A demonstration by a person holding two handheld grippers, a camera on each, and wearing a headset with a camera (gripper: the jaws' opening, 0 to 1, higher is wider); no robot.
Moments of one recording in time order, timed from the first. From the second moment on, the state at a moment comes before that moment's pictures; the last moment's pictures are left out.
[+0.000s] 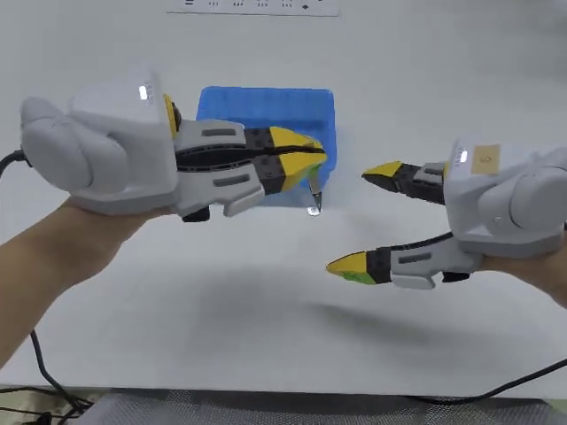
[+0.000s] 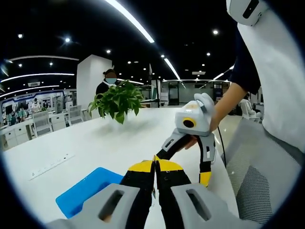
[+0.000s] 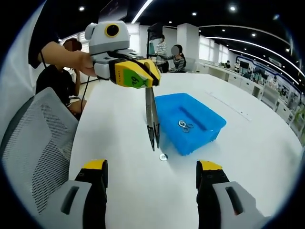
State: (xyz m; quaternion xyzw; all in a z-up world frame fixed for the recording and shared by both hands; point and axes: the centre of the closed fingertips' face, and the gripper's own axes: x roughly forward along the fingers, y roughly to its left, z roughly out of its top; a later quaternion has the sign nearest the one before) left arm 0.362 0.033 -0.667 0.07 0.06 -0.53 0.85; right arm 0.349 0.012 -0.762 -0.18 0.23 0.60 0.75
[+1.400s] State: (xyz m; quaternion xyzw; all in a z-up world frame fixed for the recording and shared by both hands) left arm 0.373 0.025 -0.691 0.10 0.08 -0.54 0.83; right arm 0.334 0.009 -0.766 -0.11 0.25 0.59 0.76
